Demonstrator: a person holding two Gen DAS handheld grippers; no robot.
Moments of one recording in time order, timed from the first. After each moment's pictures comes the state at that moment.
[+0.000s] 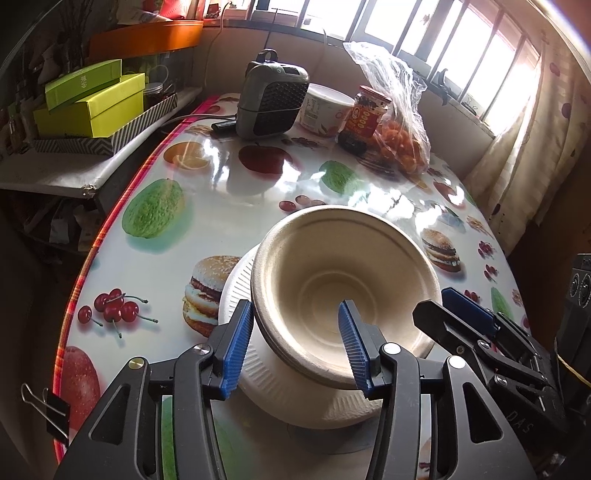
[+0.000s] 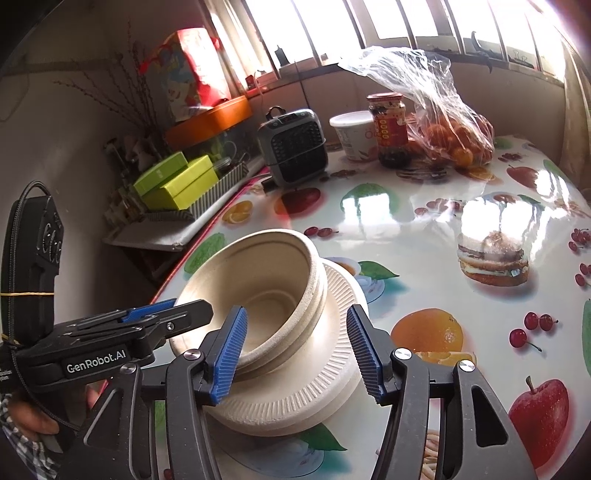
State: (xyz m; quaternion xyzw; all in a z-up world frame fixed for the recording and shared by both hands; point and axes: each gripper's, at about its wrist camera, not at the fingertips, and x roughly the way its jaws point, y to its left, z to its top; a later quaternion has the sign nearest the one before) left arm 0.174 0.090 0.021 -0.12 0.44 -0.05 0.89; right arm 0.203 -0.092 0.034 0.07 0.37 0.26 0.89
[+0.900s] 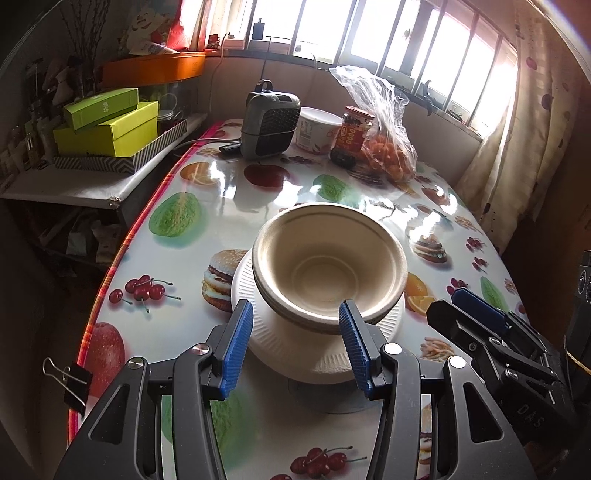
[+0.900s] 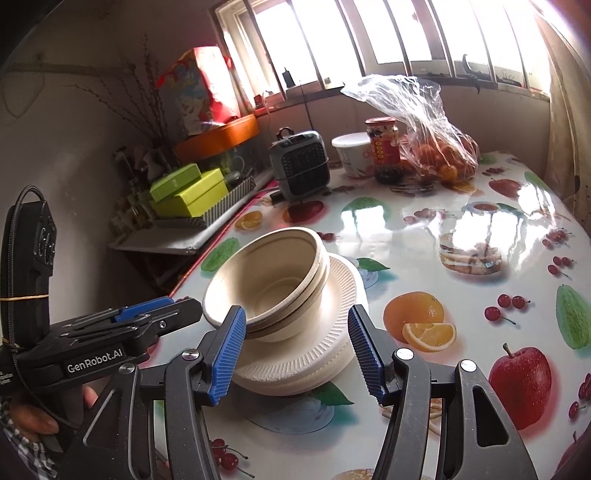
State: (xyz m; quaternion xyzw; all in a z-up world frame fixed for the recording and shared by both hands) left arm 0.118 0.082 0.044 -0.09 0.40 -0.04 0.91; right arm 0.145 -0.106 0.051 0.07 0.33 0.25 0.91
